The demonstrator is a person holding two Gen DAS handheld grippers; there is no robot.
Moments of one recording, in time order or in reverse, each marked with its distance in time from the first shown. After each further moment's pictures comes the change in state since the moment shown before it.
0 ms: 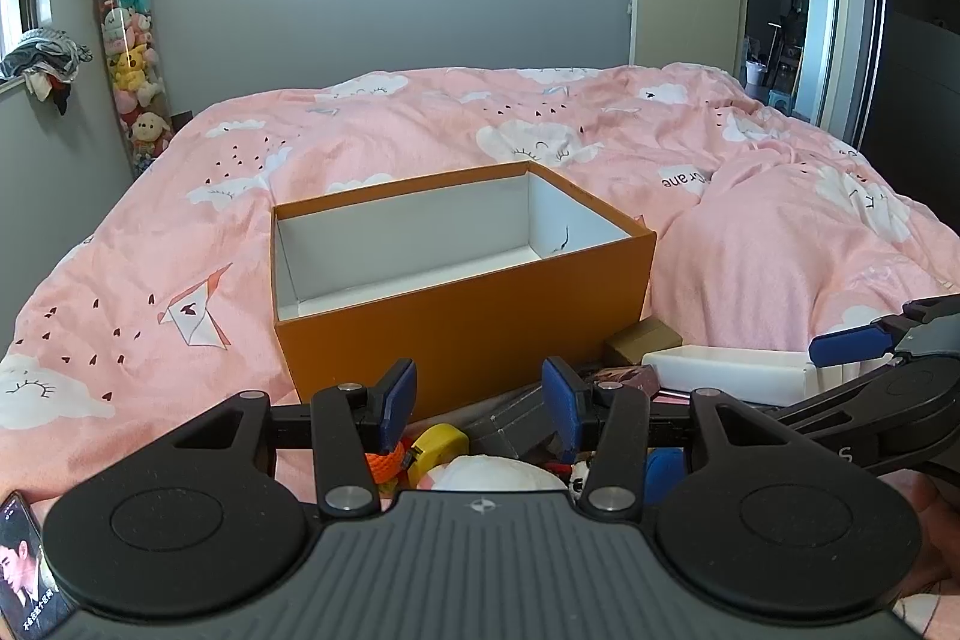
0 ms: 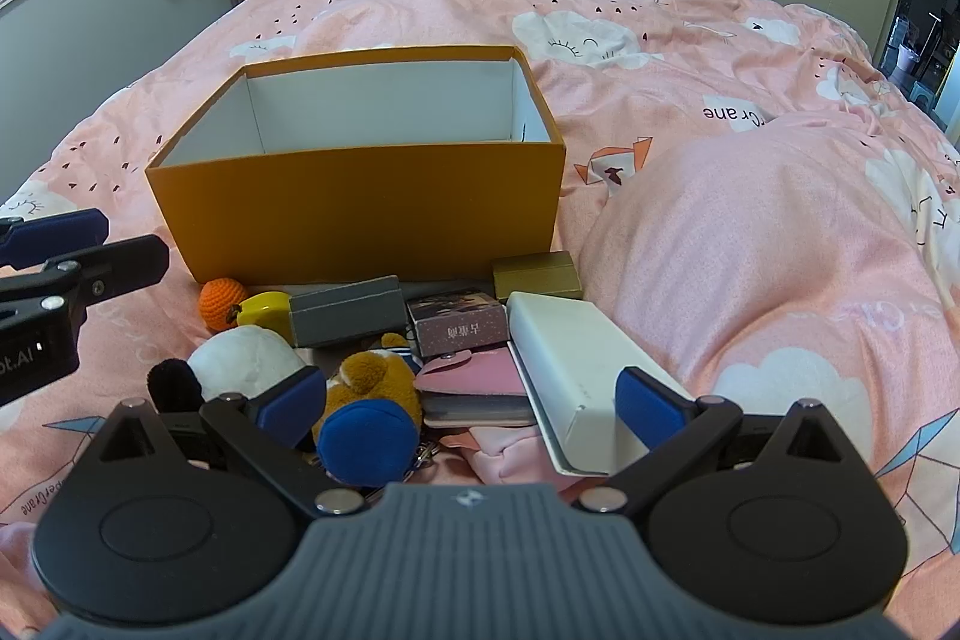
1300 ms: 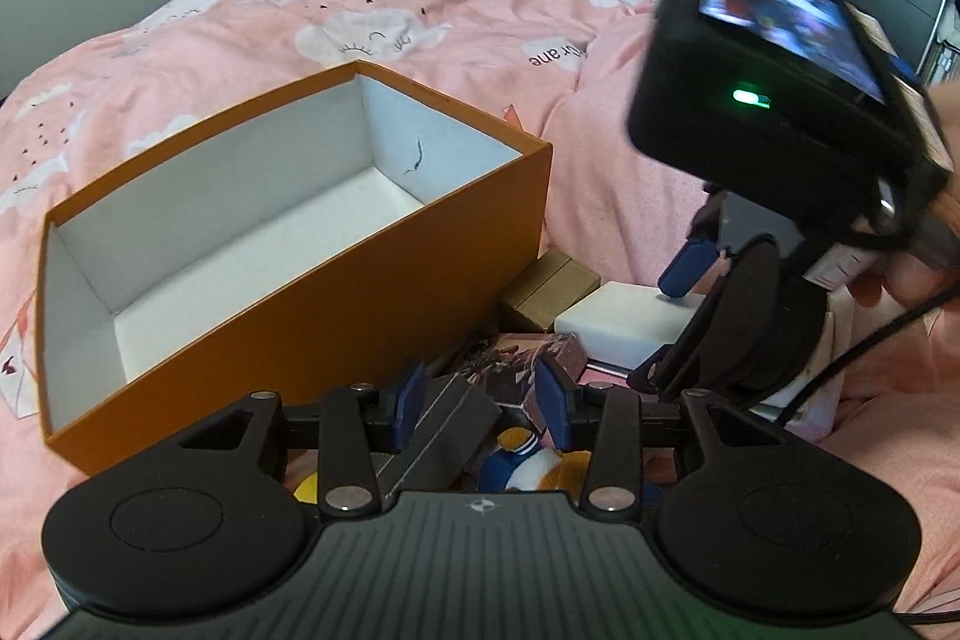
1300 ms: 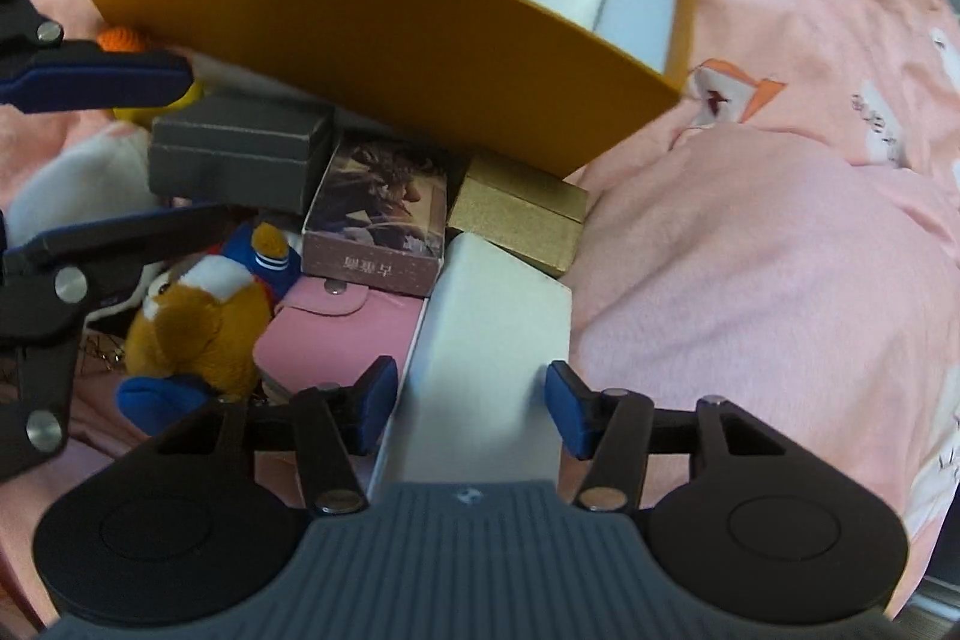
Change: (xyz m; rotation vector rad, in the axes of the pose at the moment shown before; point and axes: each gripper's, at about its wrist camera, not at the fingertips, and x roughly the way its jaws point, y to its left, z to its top) left arm 0.117 -0.024 0.029 0.122 0.260 -0.240; right arm 0.133 -0.009 0.077 -0.476 0.633 -0.038
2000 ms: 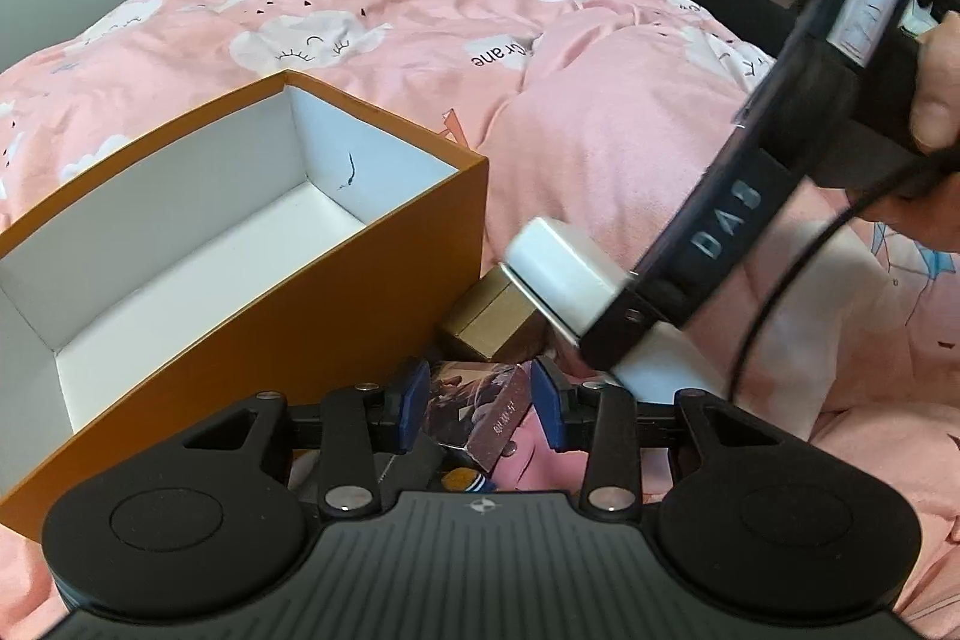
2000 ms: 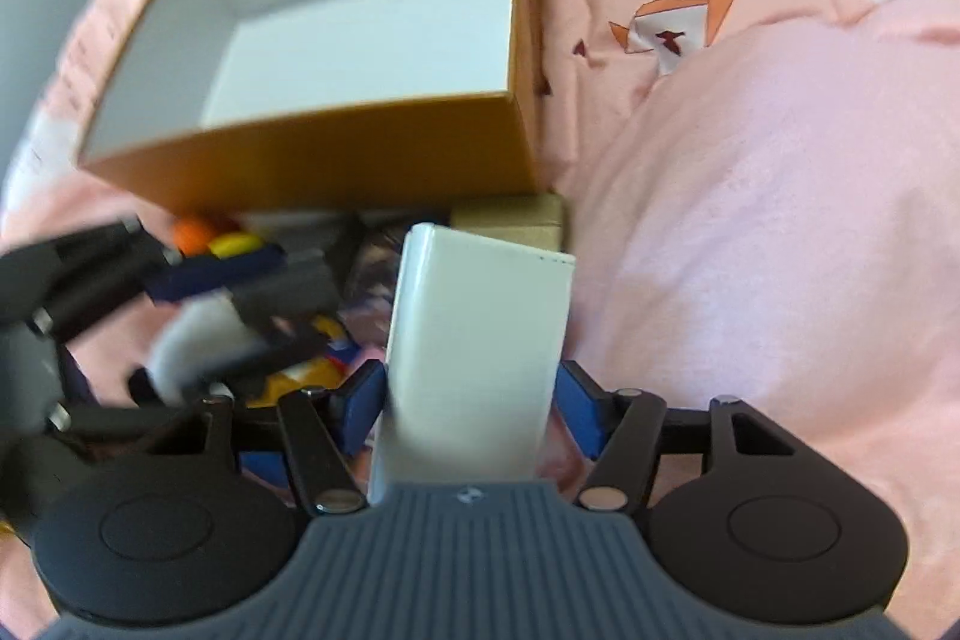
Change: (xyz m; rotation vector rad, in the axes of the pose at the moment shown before) left arm 0.023 -0.011 0.018 0.025 0.011 -0.074; right arm -0.053 -0.098 -0.033 0.393 -0.123 0.412
